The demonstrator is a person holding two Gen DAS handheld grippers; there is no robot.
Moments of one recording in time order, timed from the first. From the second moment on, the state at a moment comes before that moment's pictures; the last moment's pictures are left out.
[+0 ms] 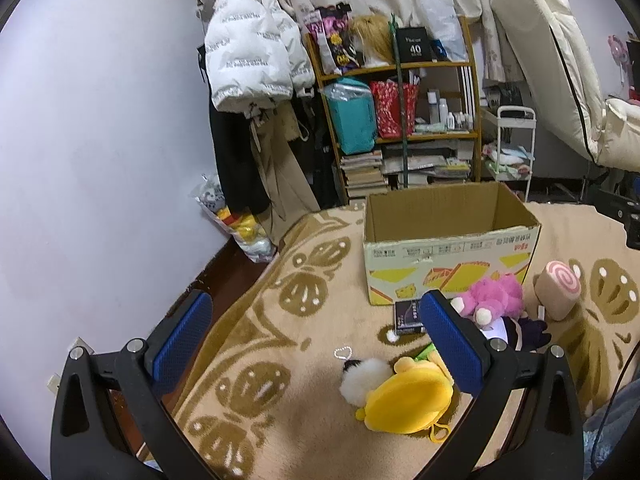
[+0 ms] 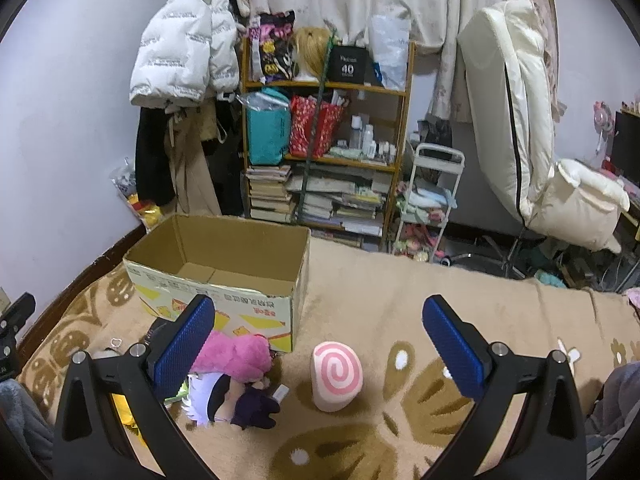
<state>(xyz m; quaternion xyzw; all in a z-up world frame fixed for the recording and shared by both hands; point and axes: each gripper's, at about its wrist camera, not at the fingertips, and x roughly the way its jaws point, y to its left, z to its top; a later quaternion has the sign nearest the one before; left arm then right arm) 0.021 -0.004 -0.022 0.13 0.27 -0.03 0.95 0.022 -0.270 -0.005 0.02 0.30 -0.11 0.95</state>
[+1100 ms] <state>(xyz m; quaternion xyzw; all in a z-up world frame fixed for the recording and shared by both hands) 0.063 -0.079 -0.128 0.20 0.44 -0.12 0.87 0.103 -0.298 -0.099 0.04 0.47 -0.09 0.88</state>
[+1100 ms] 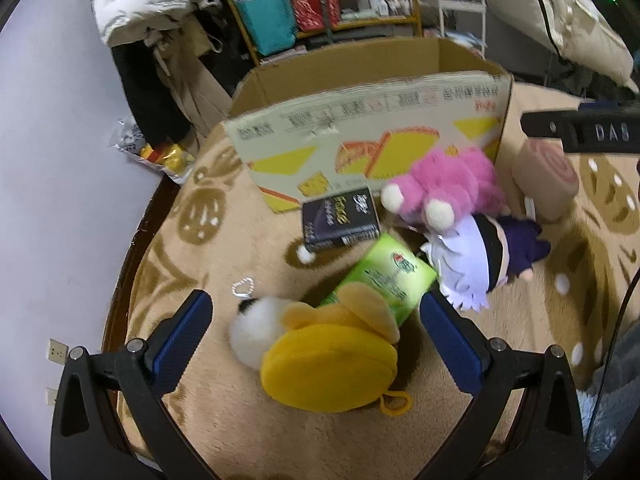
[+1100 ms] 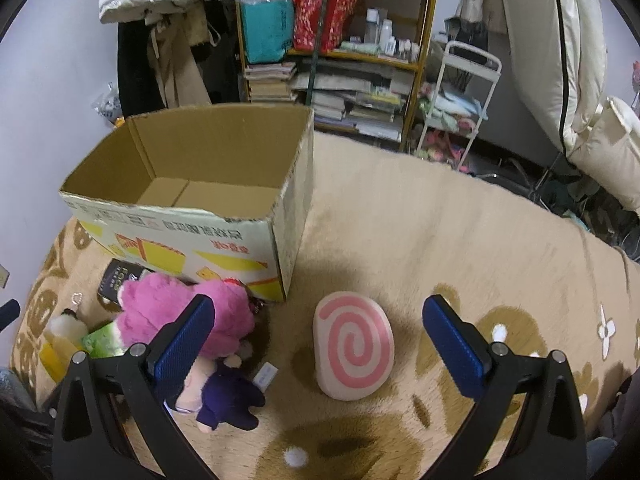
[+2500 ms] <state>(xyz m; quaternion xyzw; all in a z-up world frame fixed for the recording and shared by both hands) 0.073 -0.077 -0.154 0.21 0.50 -0.14 0.83 0.107 -0.310 -0.141 0.04 0.56 -0.10 0.82</state>
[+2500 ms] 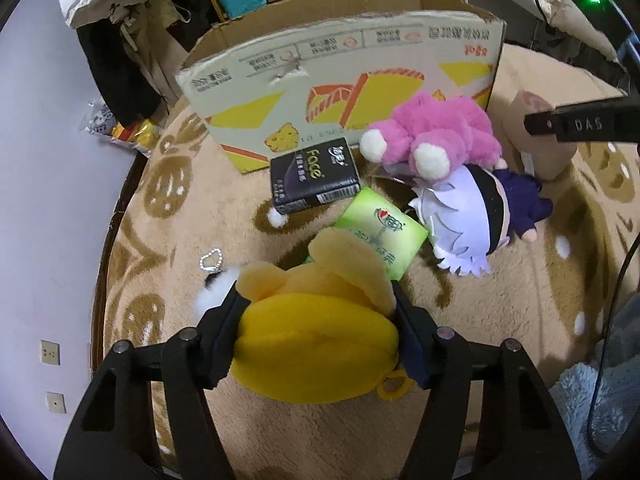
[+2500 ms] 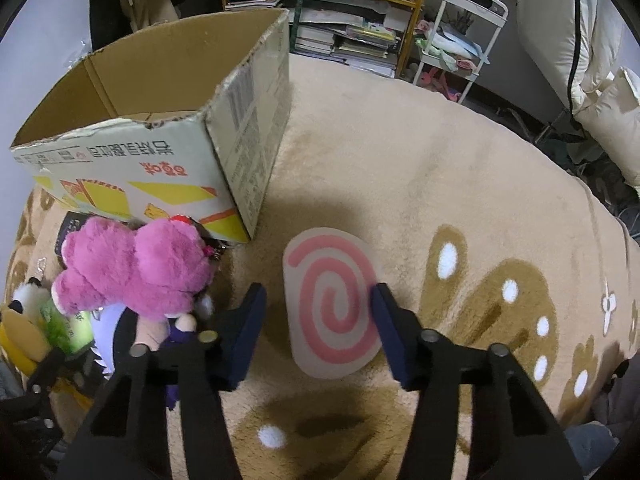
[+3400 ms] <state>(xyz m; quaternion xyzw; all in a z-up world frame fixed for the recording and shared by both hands) 0.075 -0.039 -0.123 0.14 0.48 -0.12 0.86 0.095 -0.304 -0.119 0.09 0.53 -0.06 0.84</state>
